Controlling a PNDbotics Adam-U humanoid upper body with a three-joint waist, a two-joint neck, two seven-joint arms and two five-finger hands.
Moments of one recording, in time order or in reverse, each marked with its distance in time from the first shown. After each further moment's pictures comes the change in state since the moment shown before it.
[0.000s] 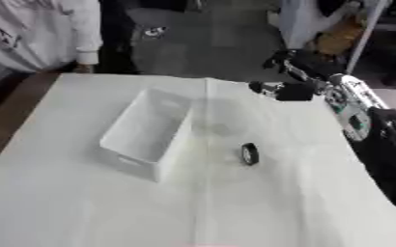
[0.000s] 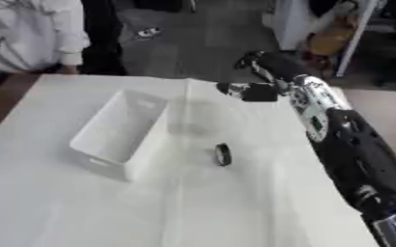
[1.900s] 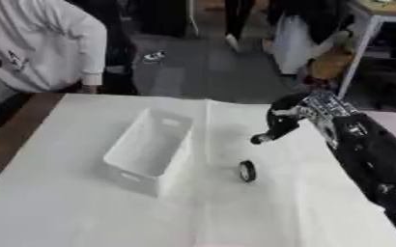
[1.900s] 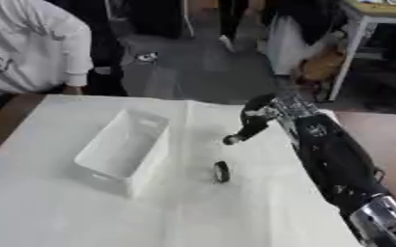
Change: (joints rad) left arm 0.008 0.188 -0.043 0.000 -0.007 -0.004 -0.060; right arm -0.134 0.080 0.030 0.289 0.359 -0.033 0.453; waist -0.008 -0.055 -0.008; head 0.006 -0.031
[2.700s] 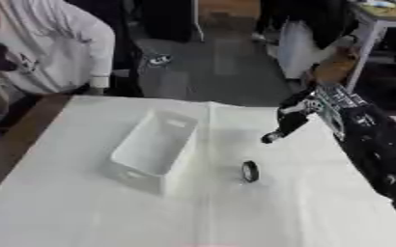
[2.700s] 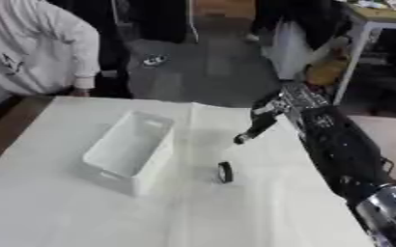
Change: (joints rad) left arm 0.027 0.041 -0.006 0.000 -0.005 0.008 -0.013; right arm -0.026 -0.014 0.045 0.023 -0.113 -0.048 0.123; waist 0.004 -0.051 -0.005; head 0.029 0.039
